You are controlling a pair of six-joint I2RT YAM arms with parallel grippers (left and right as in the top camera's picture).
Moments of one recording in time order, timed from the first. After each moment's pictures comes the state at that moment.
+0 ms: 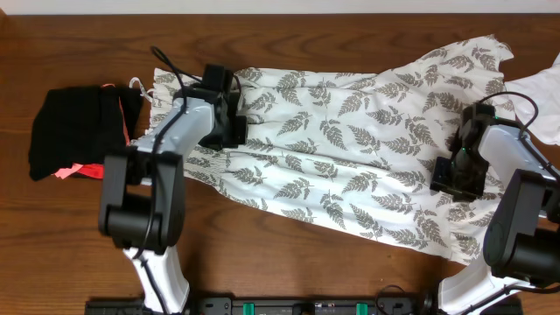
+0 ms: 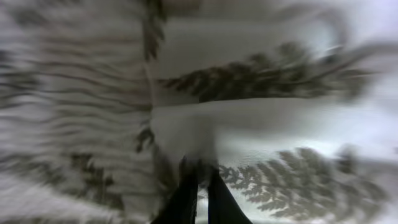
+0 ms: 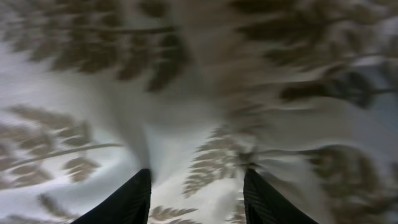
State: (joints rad) left arm -0.20 2.03 1.33 -0.73 0.14 -0.14; right arm -0.24 1.83 1.08 -0.98 0.07 0.17
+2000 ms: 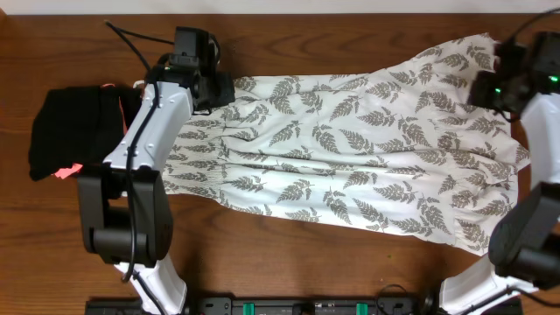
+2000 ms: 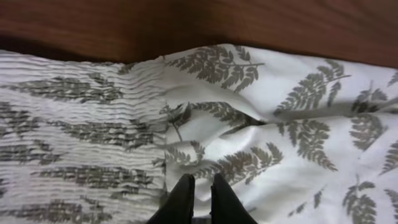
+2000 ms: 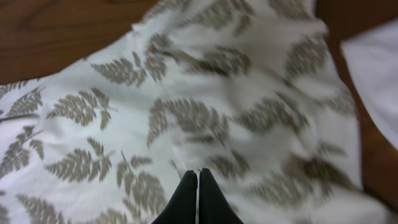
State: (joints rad) left arm -0.12 1.92 1.49 -0.65 0.15 -0.29; right arm -0.30 1.83 1.49 -0.67 -0.20 -0.04
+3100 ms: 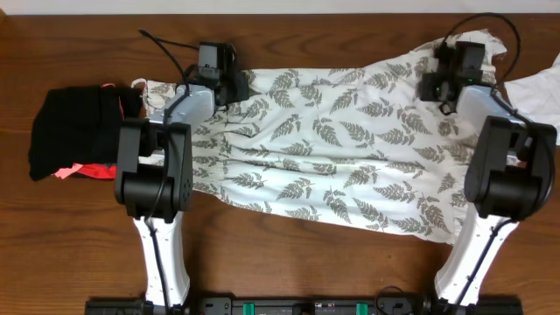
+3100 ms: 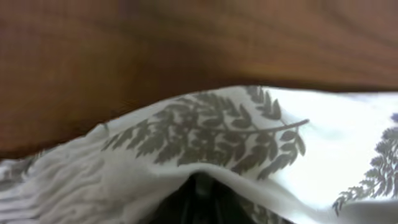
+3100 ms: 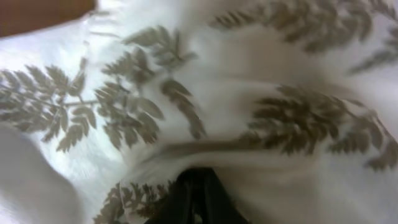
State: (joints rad) left arm -0.15 2.24 1.51 -0.20 0.15 -0.27; right arm -0.15 2.26 1.50 -0.17 -0.07 -0.06
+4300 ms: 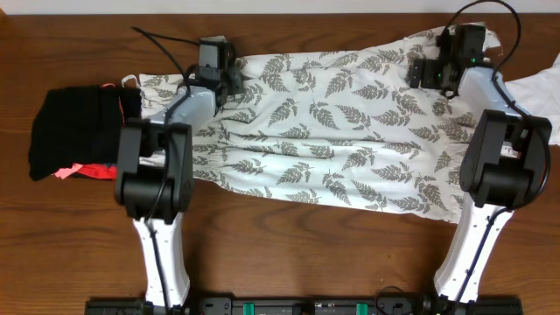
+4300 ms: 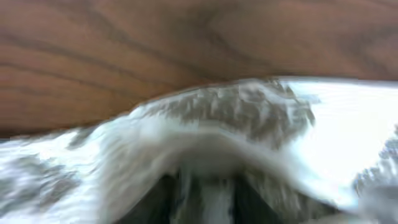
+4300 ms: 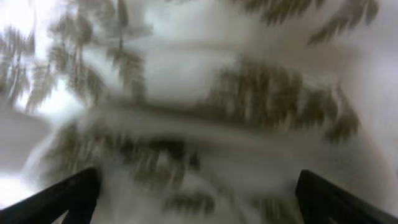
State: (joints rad) left arm -0.15 2.19 1.49 -0.17 -0.06 -0.24; right arm -0.16 2.35 1.80 -0.51 -0.06 -0.03
